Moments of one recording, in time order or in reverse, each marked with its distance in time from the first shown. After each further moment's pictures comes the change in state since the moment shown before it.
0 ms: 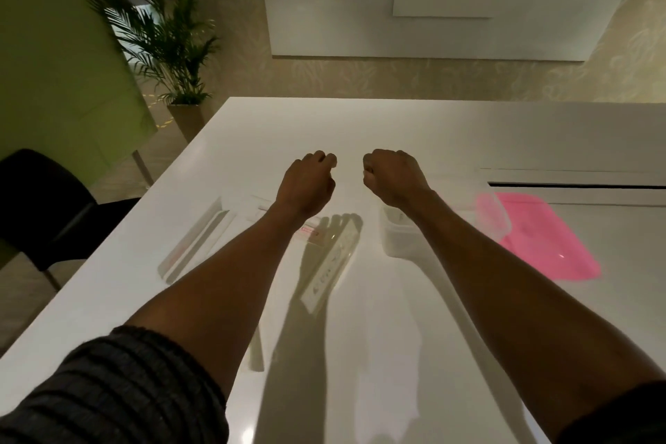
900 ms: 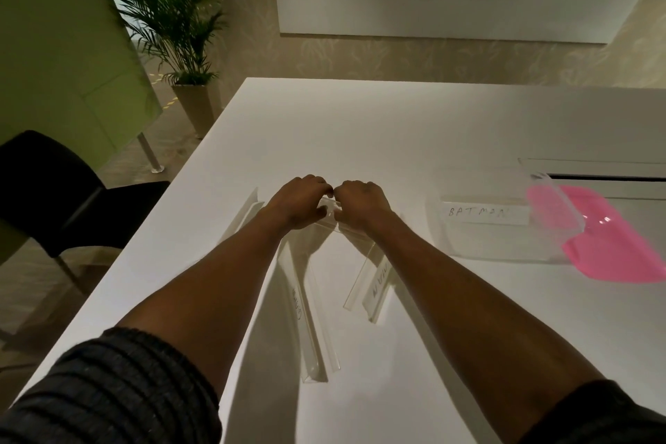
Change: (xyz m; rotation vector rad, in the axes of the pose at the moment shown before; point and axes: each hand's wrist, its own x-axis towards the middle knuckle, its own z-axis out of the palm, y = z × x) left_hand -0.041 -0.125 0.027 -0.069 -0.421 0.098; right_hand 0.034 -0.138 0.092 -0.013 -0.309 -0.023
